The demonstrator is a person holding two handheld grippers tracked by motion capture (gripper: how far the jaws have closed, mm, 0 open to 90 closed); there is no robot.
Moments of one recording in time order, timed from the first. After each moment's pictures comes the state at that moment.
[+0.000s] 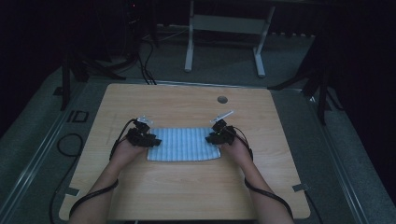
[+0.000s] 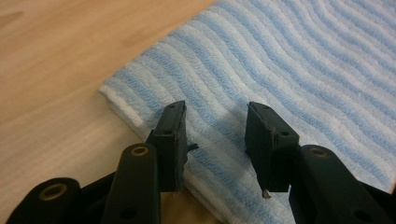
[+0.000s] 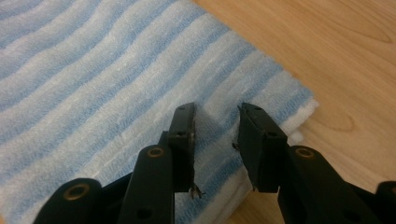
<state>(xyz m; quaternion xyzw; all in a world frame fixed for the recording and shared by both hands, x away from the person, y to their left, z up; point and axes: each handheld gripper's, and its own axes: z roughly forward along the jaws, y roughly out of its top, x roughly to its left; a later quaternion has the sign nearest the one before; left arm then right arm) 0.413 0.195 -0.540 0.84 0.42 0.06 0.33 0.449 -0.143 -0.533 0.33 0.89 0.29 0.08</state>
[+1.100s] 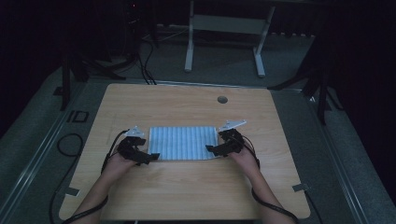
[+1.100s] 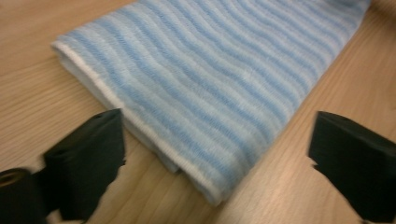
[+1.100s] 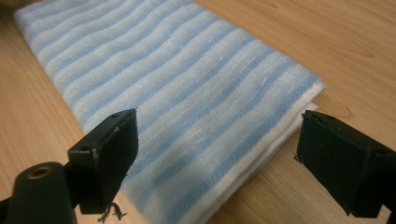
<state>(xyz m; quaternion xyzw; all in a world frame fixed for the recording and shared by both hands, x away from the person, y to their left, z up) 0.352 0.209 -0.537 0.83 0.39 0.09 0.39 0.406 -0.169 -0.523 0.31 0.86 0.38 0.10</state>
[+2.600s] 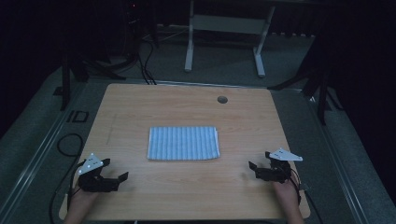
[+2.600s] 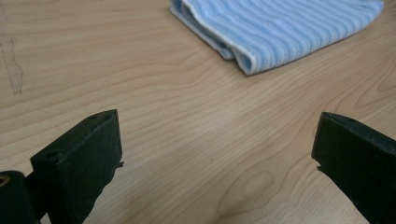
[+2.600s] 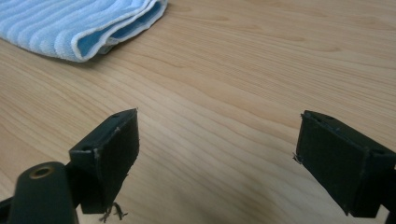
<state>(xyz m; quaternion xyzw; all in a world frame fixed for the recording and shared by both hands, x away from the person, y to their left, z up) 0.244 0.290 -0.554 0.75 0.46 0.18 0.44 0.313 -0.313 -0.544 0.43 0.78 0.41 0.21</state>
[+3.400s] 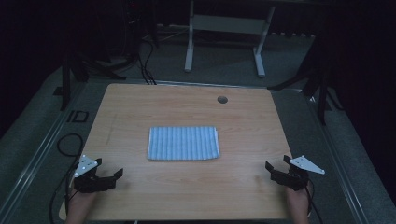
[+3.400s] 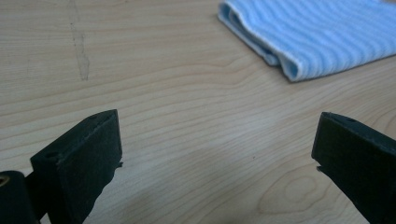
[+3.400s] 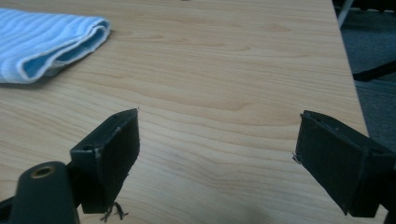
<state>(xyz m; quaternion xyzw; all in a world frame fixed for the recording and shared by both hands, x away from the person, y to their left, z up) 0.238 0.299 -0.557 0.71 0.51 0.23 0.44 0.289 -0.356 -0.544 0.49 0.71 0.43 0.27</state>
